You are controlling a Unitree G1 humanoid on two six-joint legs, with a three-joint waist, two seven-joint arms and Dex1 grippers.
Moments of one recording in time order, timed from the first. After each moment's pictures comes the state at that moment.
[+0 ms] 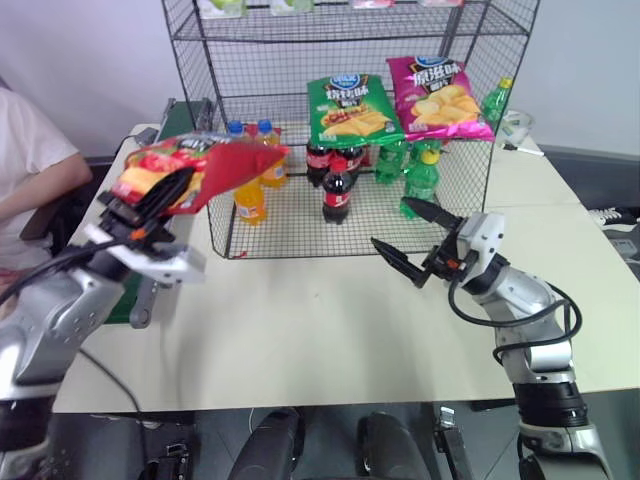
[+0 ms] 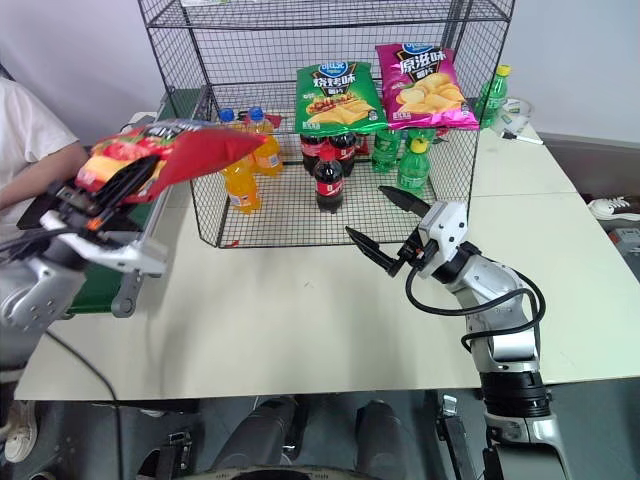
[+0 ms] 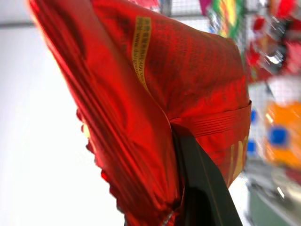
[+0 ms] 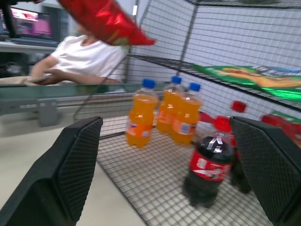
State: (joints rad) left arm -0.30 0.79 0.15 -0.13 0.63 -0.52 -0.05; right arm -0.28 -0.42 -0.09 -0.10 0.37 -0.06 0.82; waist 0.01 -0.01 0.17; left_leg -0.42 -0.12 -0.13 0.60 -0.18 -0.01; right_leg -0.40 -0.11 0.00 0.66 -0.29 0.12
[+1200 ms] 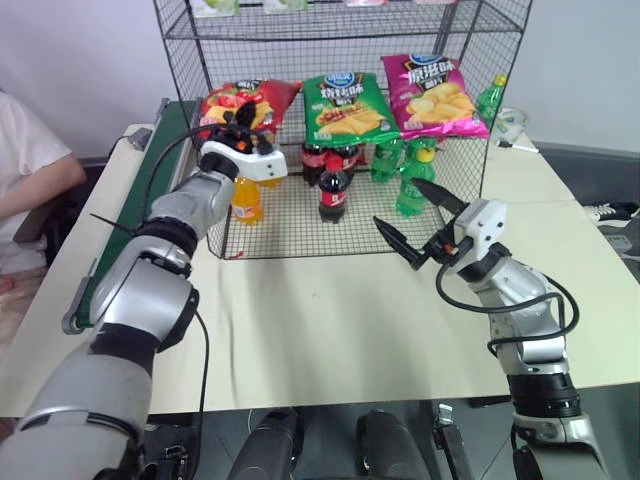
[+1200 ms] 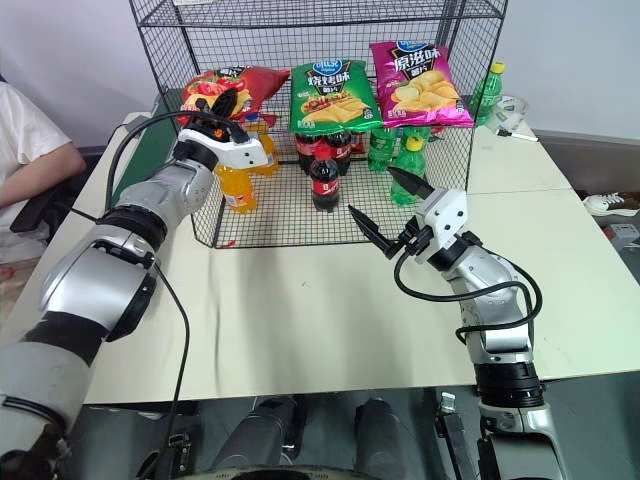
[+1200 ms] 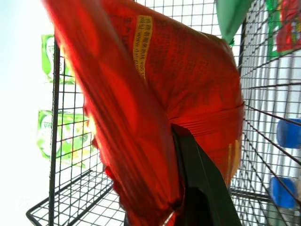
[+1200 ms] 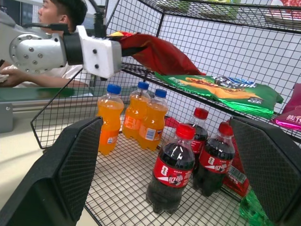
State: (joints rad) left arm -1.27 0.42 -0.46 1.32 0.93 -0.34 0.57; right arm -0.31 -0.41 -0.07 -0.09 0.32 -0.09 0.71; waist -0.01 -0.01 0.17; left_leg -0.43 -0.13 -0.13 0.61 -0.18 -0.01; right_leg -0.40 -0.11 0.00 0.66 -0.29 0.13
